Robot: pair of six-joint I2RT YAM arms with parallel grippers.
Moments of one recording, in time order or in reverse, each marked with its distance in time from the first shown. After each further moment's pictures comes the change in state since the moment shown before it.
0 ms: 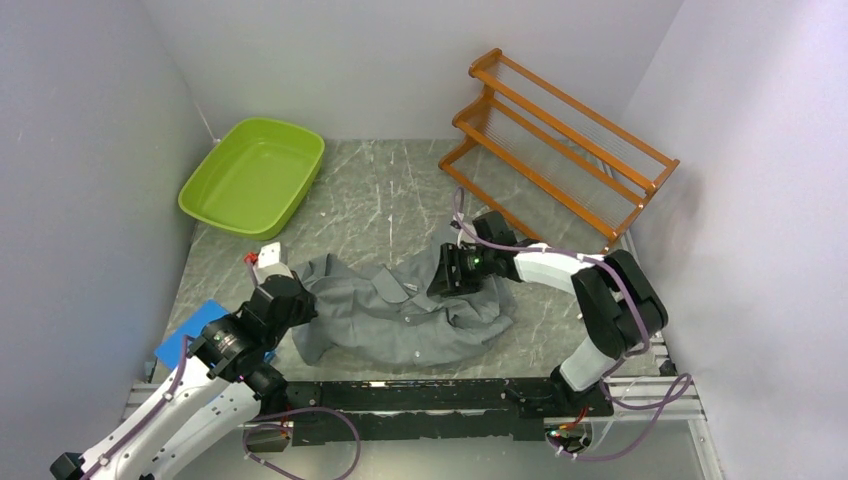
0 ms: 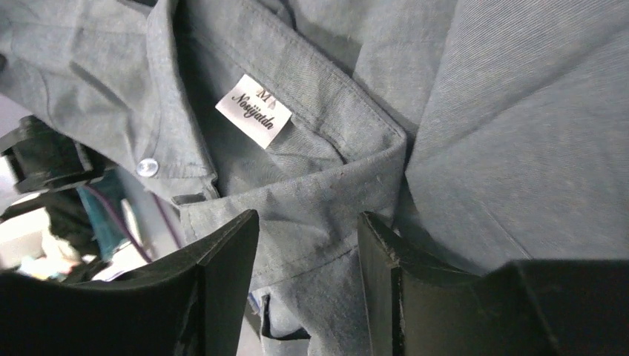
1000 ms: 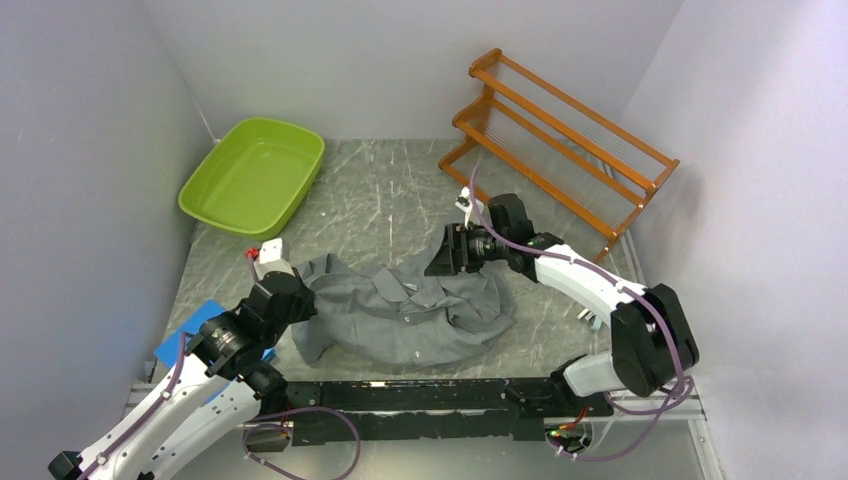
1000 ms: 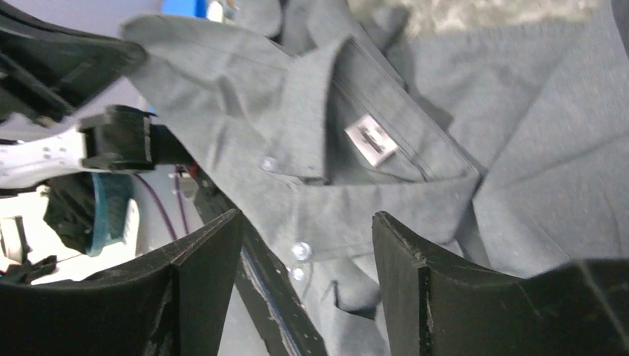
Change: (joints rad) left arm 0.000 0.024 0.038 -0.003 0.000 0.048; right arm -0.015 -0.219 0.053 0.014 -0.067 -0.015
